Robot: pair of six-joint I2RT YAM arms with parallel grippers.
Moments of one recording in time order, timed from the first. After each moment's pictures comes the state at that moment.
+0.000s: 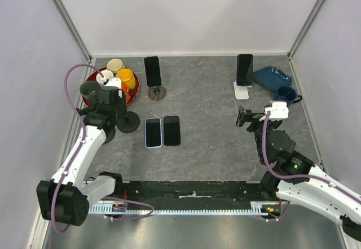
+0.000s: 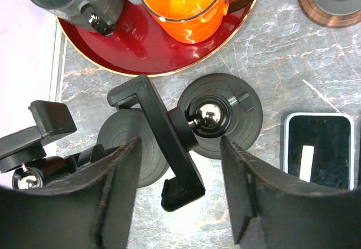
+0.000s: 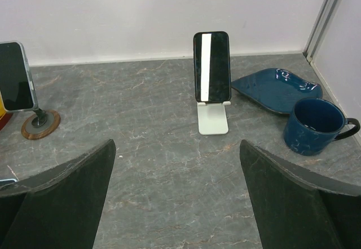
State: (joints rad) left arm -0.16 1.07 0.86 -0.50 -0.35 -0.04; right arm 0.96 0.51 0.62 -0.08 0.94 0.07
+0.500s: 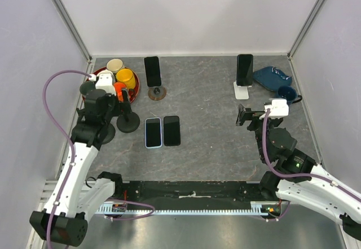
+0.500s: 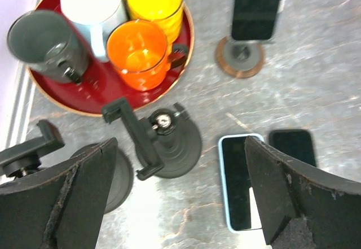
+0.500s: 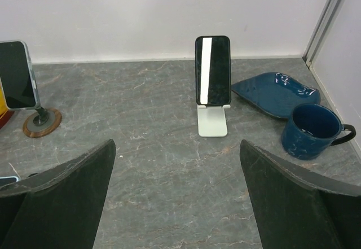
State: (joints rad) left arm -0.16 0.87 0.89 -0.48 -0.19 -0.10; right arm 0.96 0.54 0.67 -0.11 0.94 0.06
